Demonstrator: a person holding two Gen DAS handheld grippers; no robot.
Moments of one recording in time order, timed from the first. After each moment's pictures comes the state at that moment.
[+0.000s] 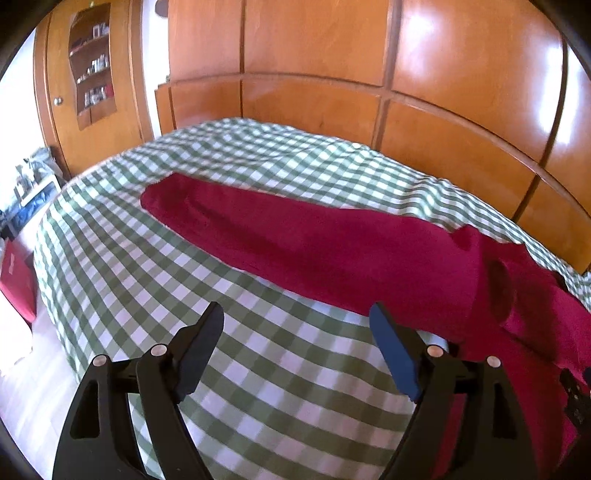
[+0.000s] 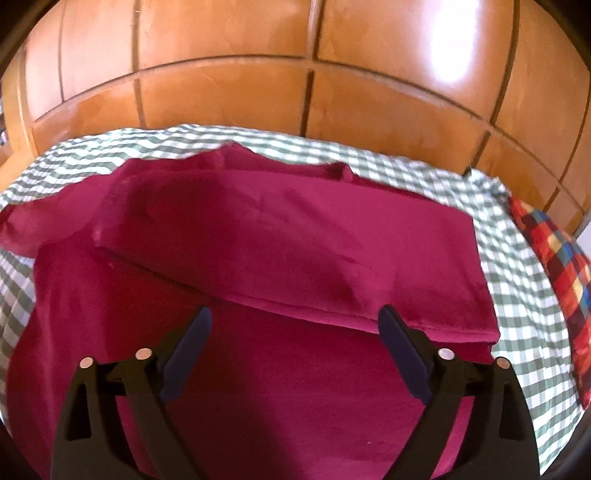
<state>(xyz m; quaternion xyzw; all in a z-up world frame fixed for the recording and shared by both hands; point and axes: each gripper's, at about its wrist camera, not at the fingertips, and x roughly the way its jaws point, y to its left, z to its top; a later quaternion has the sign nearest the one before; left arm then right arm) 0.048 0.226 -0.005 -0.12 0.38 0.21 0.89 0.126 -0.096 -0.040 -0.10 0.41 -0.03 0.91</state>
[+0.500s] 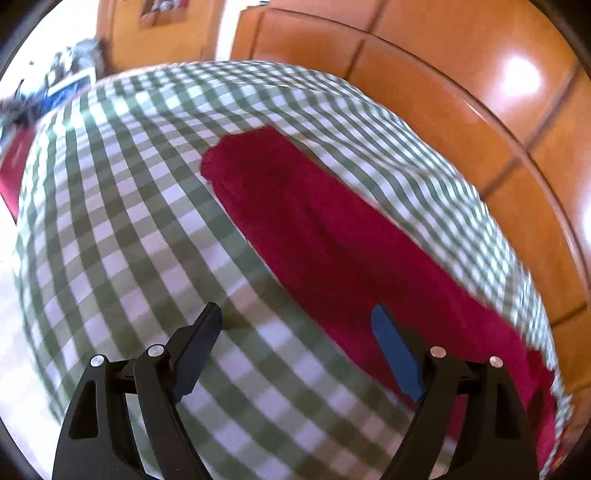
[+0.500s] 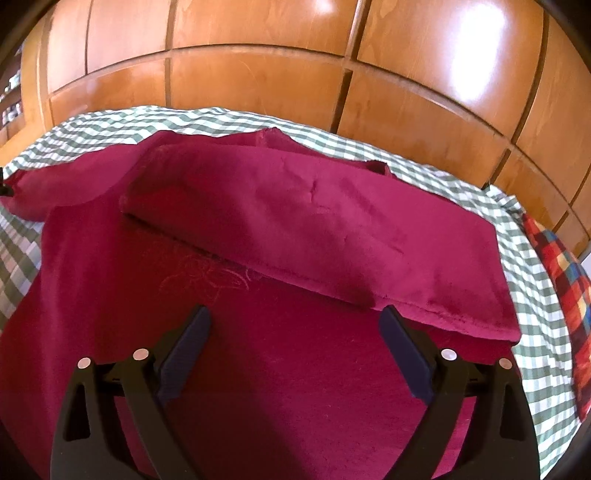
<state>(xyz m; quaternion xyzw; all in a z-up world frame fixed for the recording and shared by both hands) 0.085 0.382 -0.053 -0.31 0.40 0.28 0.82 0.122 -0.073 -0.061 -0.12 0.42 -0.01 0.90</state>
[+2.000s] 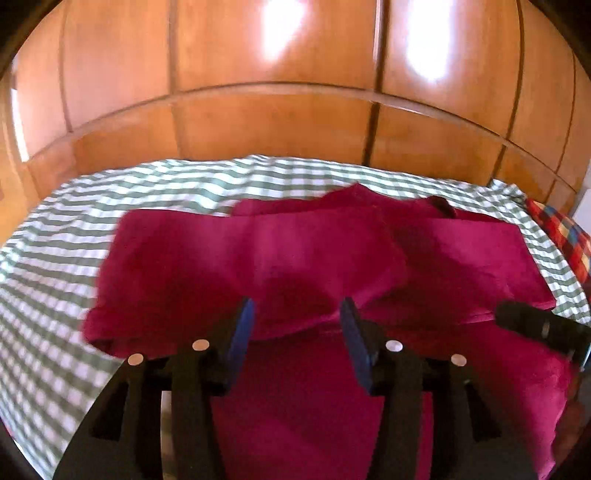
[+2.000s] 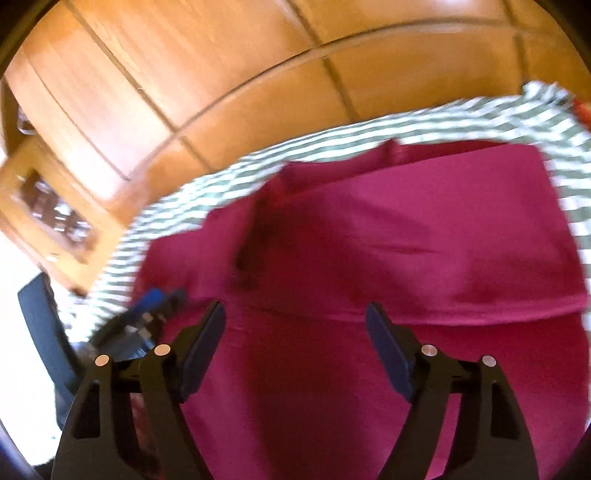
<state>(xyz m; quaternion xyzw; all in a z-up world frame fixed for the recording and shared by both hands) 0.105 0.059 -0.009 0.00 0.37 -0.01 0.93 0.150 -0.140 -0.024 0.19 0.45 0.15 0.86</state>
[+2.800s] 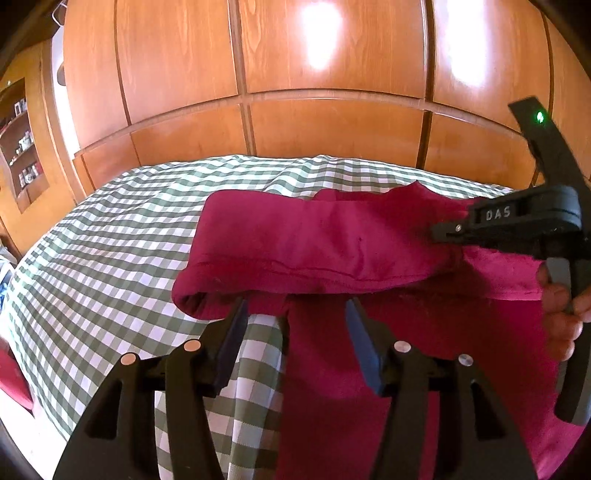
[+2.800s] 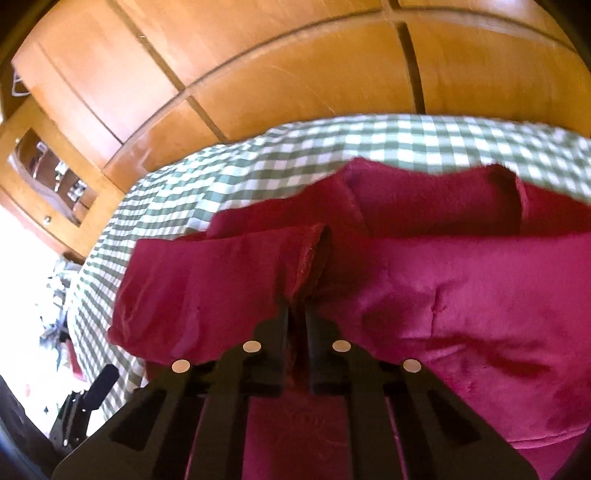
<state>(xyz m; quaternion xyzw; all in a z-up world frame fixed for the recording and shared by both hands) 0.065 0.094 -0.008 0.01 0.36 0.08 0.93 0.239 -0.064 -0.034 0.11 0.49 0.16 0.85</state>
